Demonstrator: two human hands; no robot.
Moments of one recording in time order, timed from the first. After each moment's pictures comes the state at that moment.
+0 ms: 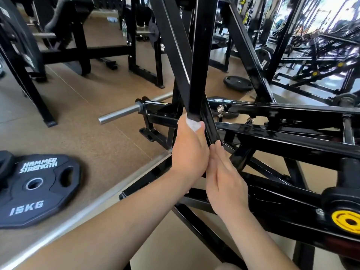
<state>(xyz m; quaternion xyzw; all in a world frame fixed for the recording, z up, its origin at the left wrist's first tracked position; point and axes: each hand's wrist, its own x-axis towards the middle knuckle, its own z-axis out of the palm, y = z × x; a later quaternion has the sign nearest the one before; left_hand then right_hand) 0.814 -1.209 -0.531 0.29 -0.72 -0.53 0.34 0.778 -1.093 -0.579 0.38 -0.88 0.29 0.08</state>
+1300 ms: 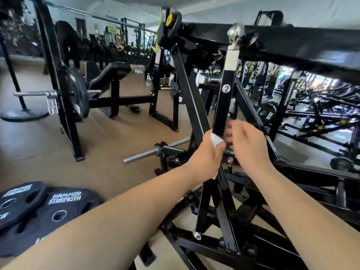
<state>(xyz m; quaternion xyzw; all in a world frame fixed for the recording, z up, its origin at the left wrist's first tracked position) 0.833 -1.266 -0.404 0.13 -0.84 -0.48 0.24 0.761 -1.163 -0.346 0.36 -0.77 0.52 0.06</state>
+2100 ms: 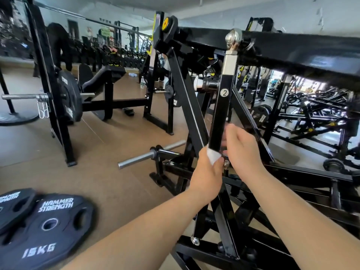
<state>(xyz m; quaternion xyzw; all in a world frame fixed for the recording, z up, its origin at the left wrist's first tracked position) 0.829 -1.236 -0.434 0.17 -0.74 -0.57 0.32 0.762 -1.173 -0.350 0.37 -0.76 0.54 0.03</state>
